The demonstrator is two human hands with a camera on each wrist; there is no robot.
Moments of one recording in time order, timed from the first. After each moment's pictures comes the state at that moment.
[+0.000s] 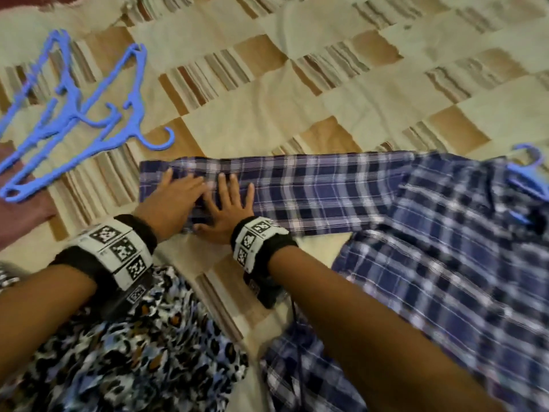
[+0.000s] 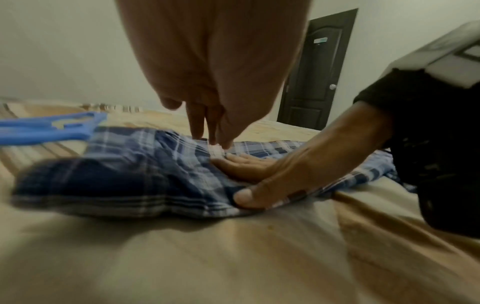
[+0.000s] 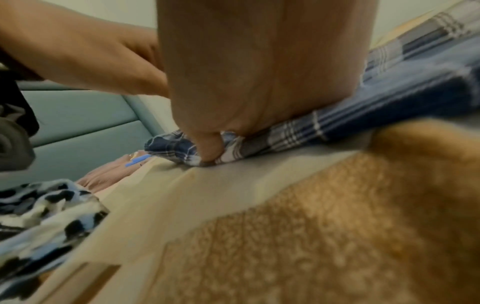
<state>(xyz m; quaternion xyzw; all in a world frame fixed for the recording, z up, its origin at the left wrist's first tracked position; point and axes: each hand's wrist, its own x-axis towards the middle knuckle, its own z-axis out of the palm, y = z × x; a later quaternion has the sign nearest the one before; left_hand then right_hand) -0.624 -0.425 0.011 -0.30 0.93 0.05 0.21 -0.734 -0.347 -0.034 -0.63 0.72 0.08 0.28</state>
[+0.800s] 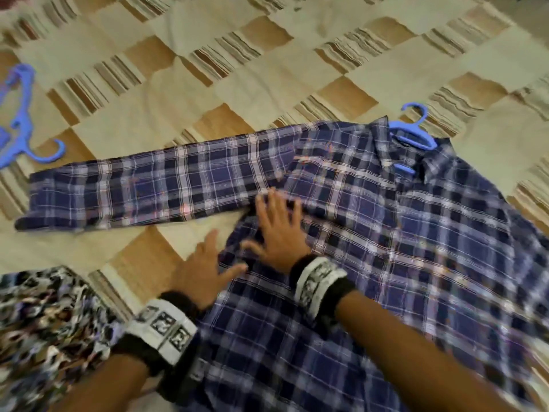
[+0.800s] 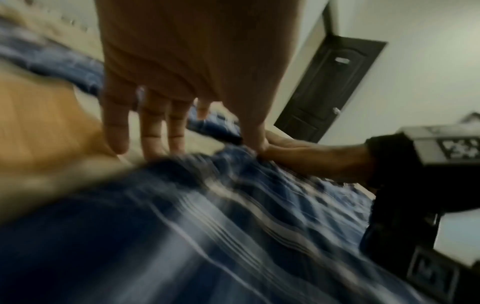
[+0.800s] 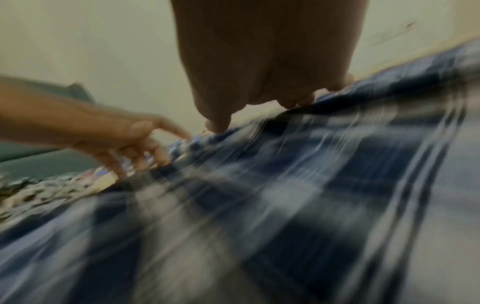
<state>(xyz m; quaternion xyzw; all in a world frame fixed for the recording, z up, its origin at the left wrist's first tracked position) -0.752 -0.184 0.068 -0.47 0.80 0.34 0.14 -0.886 -0.100 -0.015 -0.54 0.81 0.02 0.23</state>
